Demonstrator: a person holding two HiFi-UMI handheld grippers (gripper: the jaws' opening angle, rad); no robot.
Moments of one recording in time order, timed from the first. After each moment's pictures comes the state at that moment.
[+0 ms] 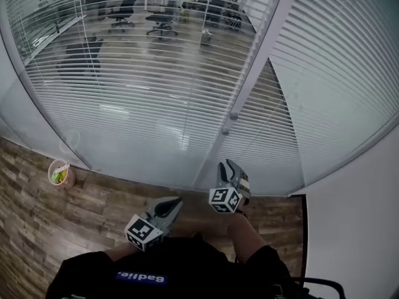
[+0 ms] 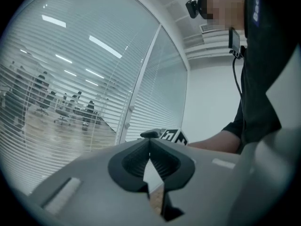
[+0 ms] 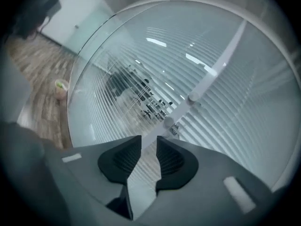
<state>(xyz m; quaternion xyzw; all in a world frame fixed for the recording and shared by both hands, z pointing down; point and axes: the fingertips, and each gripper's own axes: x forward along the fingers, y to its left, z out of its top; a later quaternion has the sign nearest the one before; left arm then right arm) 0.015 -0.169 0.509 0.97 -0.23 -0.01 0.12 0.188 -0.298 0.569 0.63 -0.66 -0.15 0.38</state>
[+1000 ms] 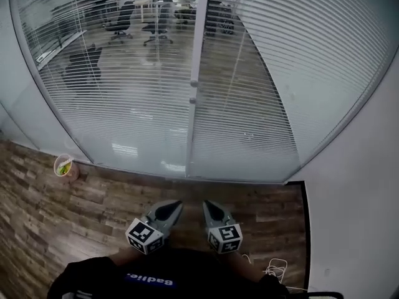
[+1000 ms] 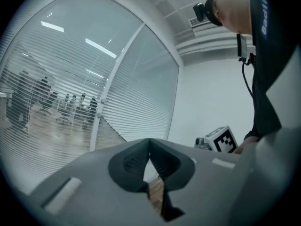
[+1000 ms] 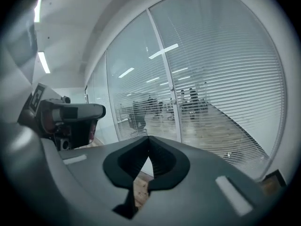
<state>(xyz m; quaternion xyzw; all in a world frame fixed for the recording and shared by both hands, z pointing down) 0.075 0.001 0.495 0.96 -0.25 -0.01 0.11 0.156 -0.001 0.553 0.57 -0.81 0.15 0.06</state>
